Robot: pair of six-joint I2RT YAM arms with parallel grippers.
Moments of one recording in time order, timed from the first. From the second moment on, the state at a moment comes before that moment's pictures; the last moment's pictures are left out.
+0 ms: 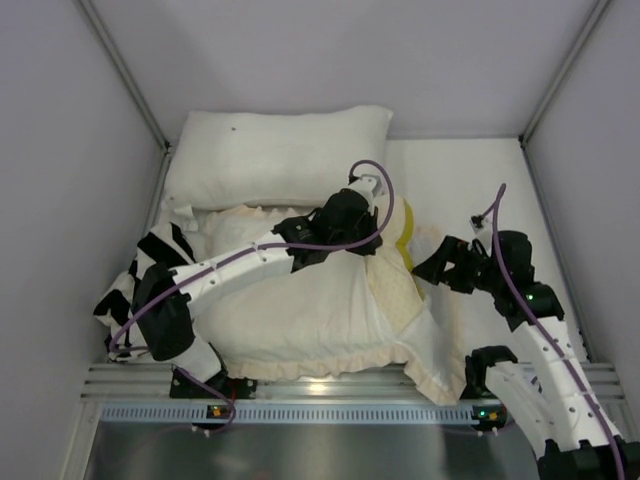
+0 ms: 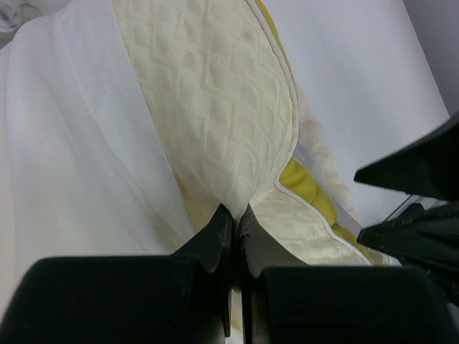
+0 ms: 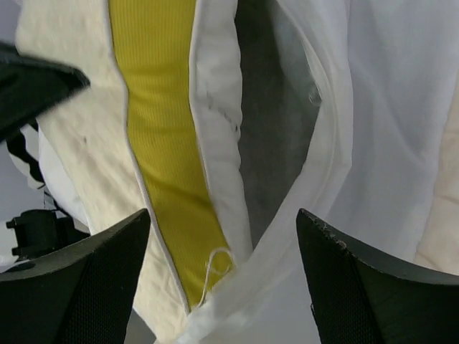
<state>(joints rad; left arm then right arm) -0.96 1.58 1.33 -0.33 -0.08 -0.55 0.14 0.70 0.66 -0.59 -0.47 0.52</state>
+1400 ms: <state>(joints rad) -0.72 1.70 1.67 -0.54 0.11 -0.58 0.15 0.50 0.56 -0.85 -0.52 0.50</state>
